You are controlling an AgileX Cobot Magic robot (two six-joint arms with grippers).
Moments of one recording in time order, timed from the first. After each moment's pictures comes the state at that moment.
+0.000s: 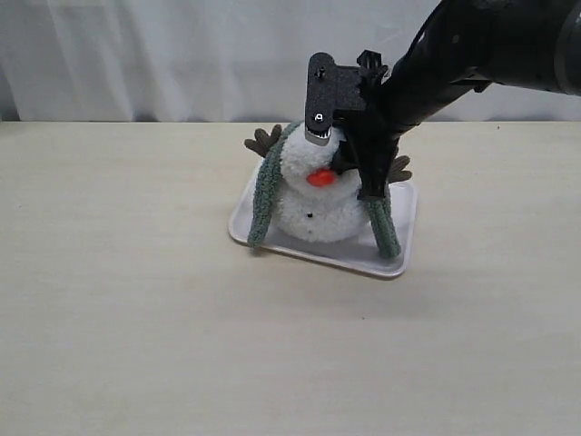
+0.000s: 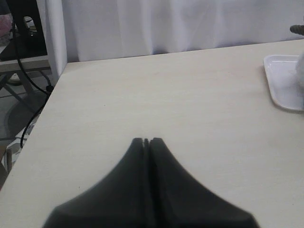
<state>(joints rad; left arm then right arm) -0.03 0.00 0.00 0.04 0.36 0.06 0.39 1.86 -1.44 0.19 0.63 -1.30</state>
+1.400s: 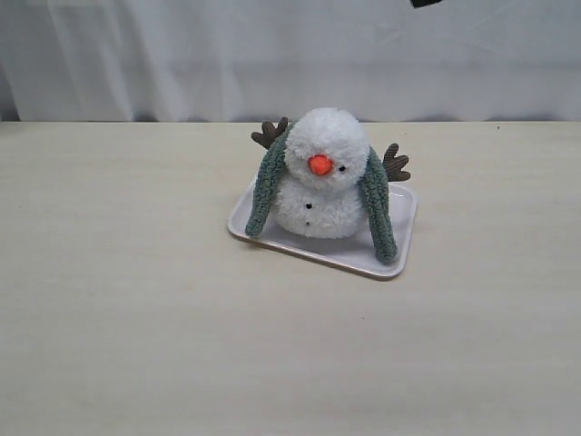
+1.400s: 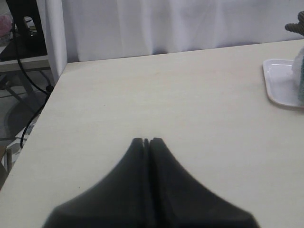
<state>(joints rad) -0.03 0.00 0.00 0.04 0.36 0.06 0.39 1.33 -1.43 0.19 0.67 -0.53</state>
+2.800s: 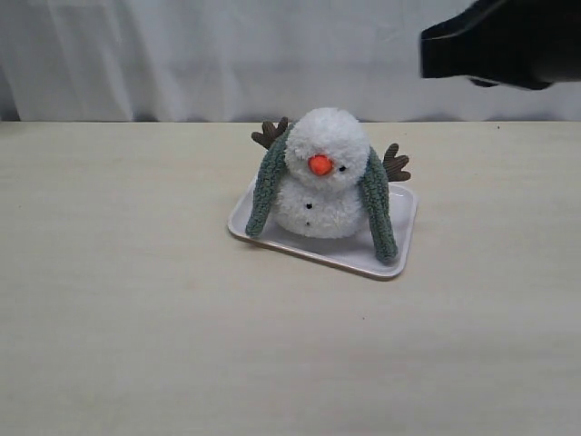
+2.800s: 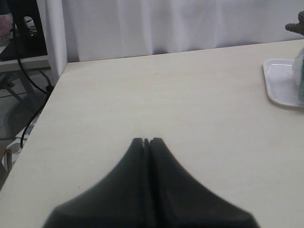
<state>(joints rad) -0.03 0.00 0.00 0.04 0.36 0.06 0.39 1.17 -1.06 0.30 0.47 -0.26</state>
